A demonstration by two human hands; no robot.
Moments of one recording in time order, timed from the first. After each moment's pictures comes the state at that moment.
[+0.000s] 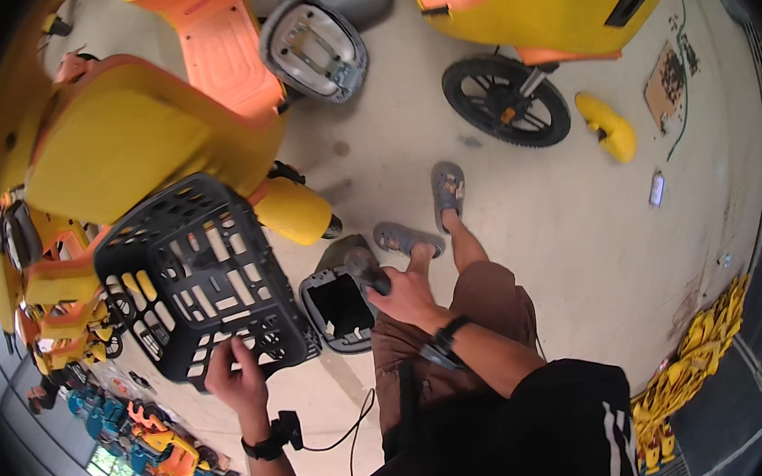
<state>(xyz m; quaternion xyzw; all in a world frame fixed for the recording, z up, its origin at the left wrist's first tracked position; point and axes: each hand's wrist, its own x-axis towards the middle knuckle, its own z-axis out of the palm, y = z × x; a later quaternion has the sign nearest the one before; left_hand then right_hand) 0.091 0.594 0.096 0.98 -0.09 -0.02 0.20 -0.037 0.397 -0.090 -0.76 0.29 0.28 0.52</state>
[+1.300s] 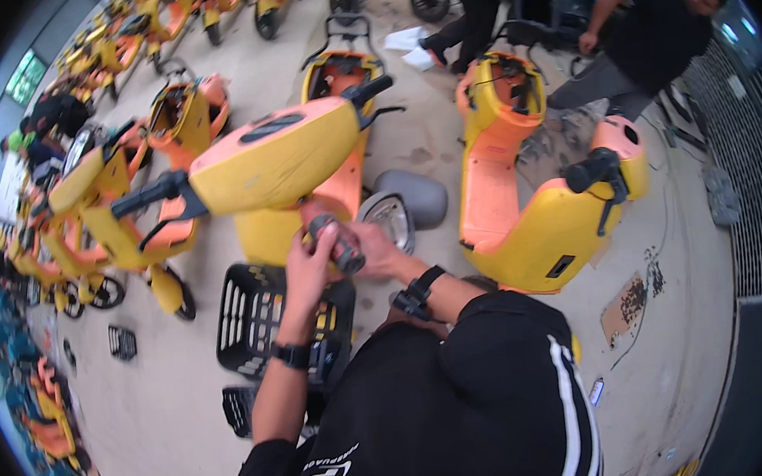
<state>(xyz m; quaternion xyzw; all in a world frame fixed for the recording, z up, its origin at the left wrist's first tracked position) 0.279 0.452 0.207 0.76 0.07 -0.05 0.64 0.299 0.300 0.139 -0.78 -0.19 0.04 0.59</state>
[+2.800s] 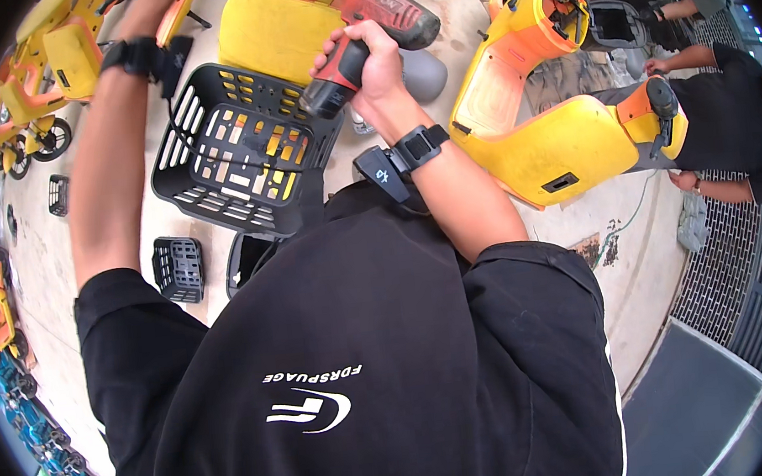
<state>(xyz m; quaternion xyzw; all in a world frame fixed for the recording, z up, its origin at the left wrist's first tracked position) 0.388 0.607 0.293 0.84 -0.20 0.47 0.21 0.270 0.365 0.193 -0.35 0.10 0.18 0.91</state>
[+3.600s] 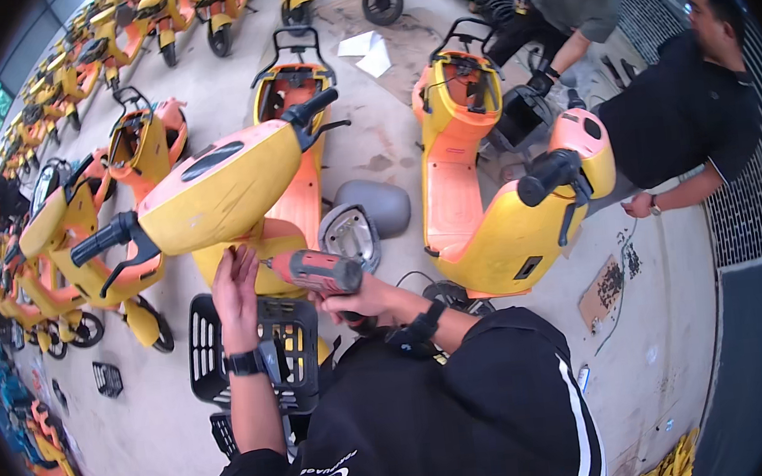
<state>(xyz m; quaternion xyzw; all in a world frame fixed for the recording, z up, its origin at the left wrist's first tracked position) 0.306 0.508 0.184 0.44 0.22 -0.01 0.87 0.248 0.268 0.188 -0.53 -0.15 0.28 0.79</state>
